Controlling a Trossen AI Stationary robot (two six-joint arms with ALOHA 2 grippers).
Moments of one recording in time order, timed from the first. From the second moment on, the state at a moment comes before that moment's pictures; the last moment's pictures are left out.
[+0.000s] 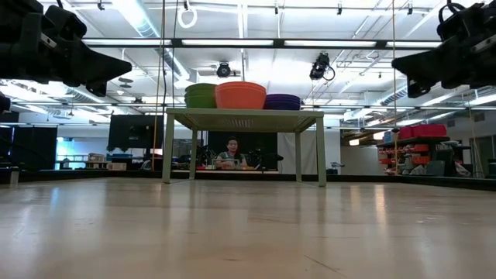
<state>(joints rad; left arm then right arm) 0.05 0.01 0.01 0.05 -0.08 -0.01 -0.08 0.00 0.02 0.03 -0.11 0.00</state>
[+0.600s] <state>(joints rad) 0.05 0.01 0.01 0.05 -0.08 -0.02 -0.08 0.00 0.02 0.02 -0.01 0.04</state>
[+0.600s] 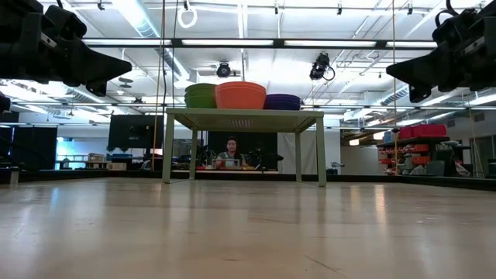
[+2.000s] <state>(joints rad) 0.03 0.01 0.01 0.03 -0.01 0.04 -0.08 0.01 0.02 0.01 -0.01 0.04</state>
